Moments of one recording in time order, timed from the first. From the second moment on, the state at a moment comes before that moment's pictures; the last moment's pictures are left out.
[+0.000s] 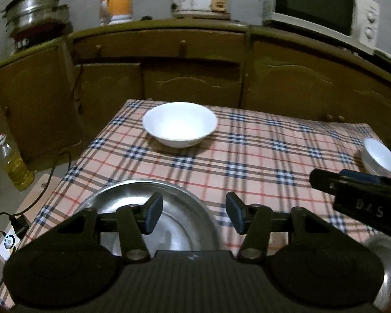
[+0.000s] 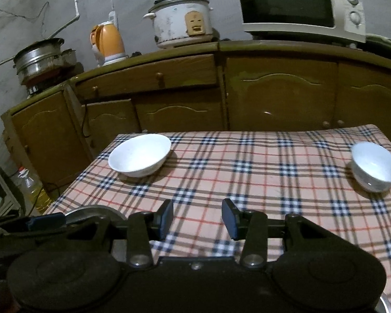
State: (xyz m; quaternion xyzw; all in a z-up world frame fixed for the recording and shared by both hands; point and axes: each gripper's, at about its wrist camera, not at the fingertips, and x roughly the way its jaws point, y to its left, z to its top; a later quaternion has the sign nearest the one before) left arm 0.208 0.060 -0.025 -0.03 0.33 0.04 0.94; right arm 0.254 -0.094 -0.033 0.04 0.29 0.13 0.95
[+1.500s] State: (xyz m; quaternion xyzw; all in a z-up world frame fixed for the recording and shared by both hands) left arm 0.403 0.130 -0.069 -0.05 0.37 0.03 0.93; right arm 0.469 -0.004 -0.096 0.10 0.37 0.19 0.90
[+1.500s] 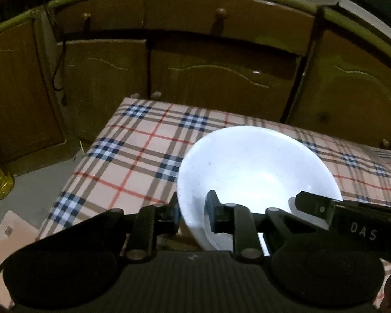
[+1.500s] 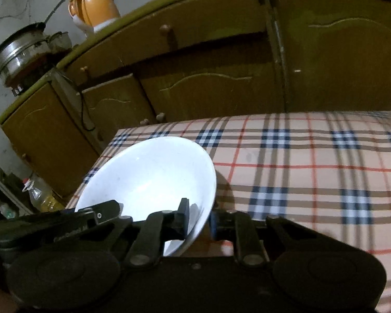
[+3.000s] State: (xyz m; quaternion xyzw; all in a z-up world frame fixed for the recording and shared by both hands) left arm 0.148 -0.070 0.024 0.00 0.31 -0.10 0.95; right arm 0.147 -0.229 0.023 0.10 0.26 0.07 0.96
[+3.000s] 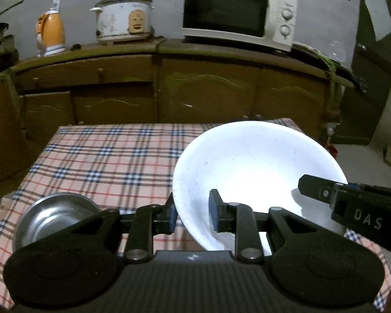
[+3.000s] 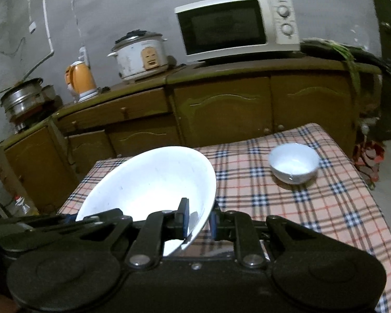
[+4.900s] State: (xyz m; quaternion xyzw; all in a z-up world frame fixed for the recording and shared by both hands) left arm 0.126 -0.124 -0.079 0.09 0.38 -0.15 0.91; right arm 0.122 -0.289 -0.097 0.15 0.36 0.02 0.92
